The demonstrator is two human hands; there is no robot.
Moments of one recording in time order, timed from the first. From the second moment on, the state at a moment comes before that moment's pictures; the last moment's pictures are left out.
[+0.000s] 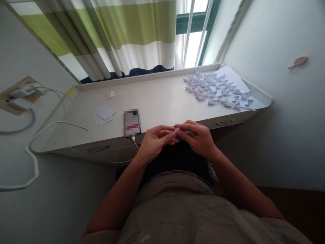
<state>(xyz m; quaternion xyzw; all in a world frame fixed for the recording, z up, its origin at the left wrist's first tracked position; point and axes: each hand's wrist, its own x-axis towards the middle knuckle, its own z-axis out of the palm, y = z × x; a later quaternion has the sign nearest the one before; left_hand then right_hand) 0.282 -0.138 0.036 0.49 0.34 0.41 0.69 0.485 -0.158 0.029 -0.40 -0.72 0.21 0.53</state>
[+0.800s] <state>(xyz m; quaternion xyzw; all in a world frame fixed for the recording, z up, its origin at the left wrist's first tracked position) 0.286 -0.142 0.028 0.65 0.39 0.45 0.47 0.488 -0.154 0.027 -0.44 -0.71 0.28 0.48</state>
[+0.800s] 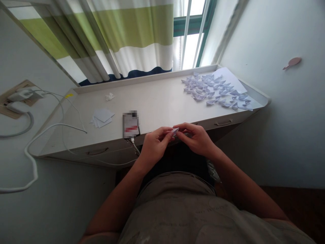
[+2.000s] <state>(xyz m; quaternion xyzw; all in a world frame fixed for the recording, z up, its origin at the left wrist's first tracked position) 0.296 -0.156 0.032 0.50 0.38 0.54 0.55 0.462 -0.171 0.019 -0.43 -0.64 0.29 0.57</state>
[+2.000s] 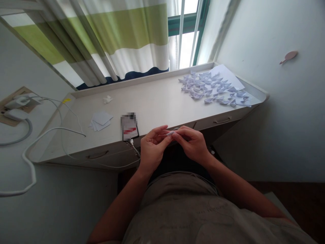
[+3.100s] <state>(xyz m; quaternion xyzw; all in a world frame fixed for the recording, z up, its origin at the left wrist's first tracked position) 0.294 -0.144 0.050 0.59 0.32 0.54 0.50 0.461 -0.162 0.041 -0.37 -0.49 0.43 0.66</state>
